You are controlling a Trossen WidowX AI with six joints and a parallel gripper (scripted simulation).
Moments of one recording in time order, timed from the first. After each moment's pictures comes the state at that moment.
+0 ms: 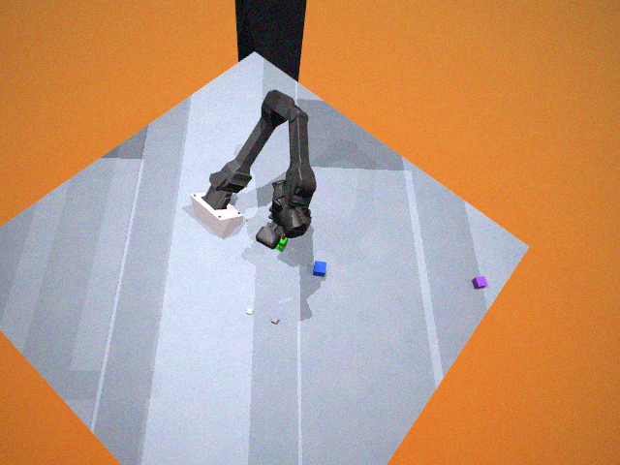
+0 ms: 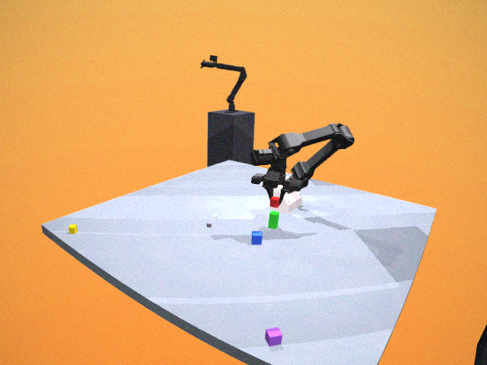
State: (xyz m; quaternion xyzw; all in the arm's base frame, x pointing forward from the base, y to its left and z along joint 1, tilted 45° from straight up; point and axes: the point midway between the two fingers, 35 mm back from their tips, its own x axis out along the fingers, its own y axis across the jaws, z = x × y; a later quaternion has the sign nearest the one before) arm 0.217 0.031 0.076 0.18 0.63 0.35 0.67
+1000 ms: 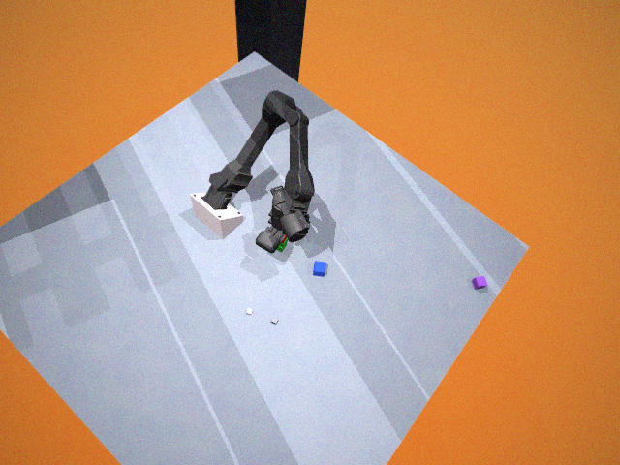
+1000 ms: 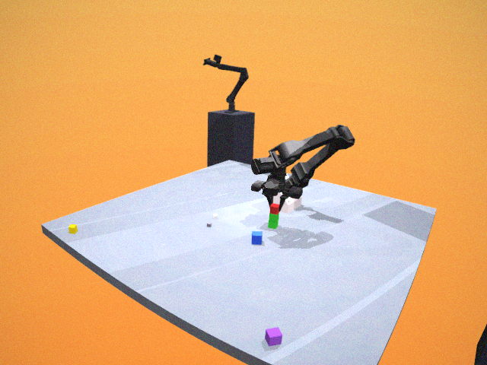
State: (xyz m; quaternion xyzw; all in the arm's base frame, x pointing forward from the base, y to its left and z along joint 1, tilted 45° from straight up) arm 0.214 0.052 0.056 0.18 0.63 0.35 0.67
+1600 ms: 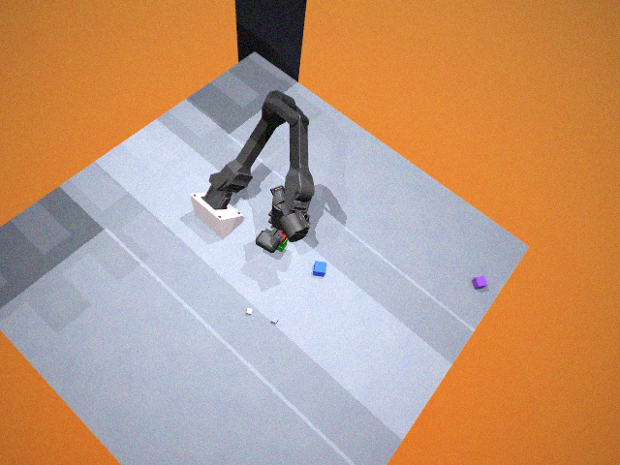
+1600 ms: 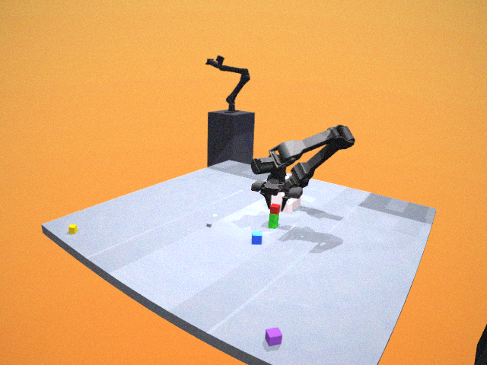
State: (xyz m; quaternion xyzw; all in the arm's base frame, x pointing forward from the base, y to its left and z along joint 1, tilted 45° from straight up) arm 0.214 0.052 0.056 0.18 0.63 0.35 0.67
